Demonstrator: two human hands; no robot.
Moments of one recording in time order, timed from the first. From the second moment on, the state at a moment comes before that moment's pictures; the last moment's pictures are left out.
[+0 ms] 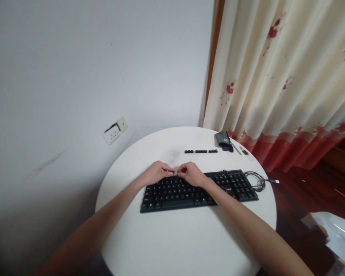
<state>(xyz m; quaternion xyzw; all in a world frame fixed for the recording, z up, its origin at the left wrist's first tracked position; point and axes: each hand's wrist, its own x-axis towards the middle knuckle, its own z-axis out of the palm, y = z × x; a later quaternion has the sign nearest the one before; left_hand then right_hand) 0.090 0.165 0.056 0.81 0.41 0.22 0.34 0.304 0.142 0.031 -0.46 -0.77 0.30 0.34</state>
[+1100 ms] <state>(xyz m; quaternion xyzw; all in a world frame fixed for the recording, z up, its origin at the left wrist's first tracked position) 0.091 0.159 0.046 0.84 0.41 0.20 0.30 0.302 0.135 0.022 -0.45 -0.77 0.27 0.36</state>
